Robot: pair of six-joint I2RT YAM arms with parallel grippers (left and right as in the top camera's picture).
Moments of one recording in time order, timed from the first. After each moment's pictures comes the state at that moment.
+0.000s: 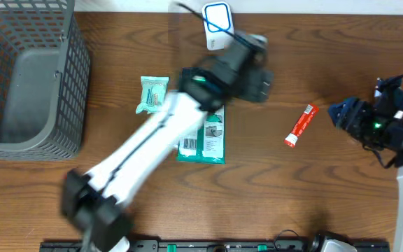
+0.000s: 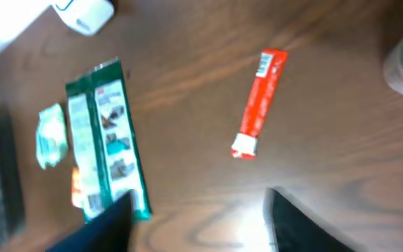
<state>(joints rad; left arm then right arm) -0.67 1.78 1.74 -0.76 0.08 -0.38 -0.27 1.20 1.24 -1.07 -0.39 0.29</state>
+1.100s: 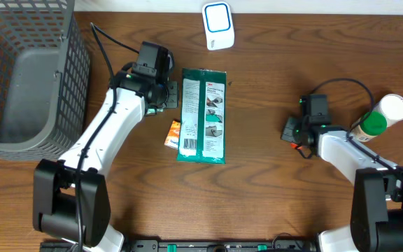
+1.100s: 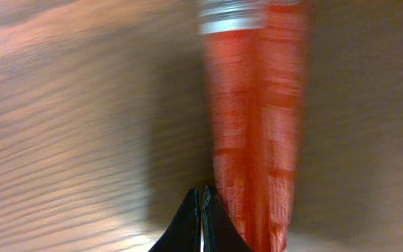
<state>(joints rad) -0.28 1.74 1.30 -0.68 0.06 -0.25 0.06 1.66 0.77 -0.30 0.06 0.44</state>
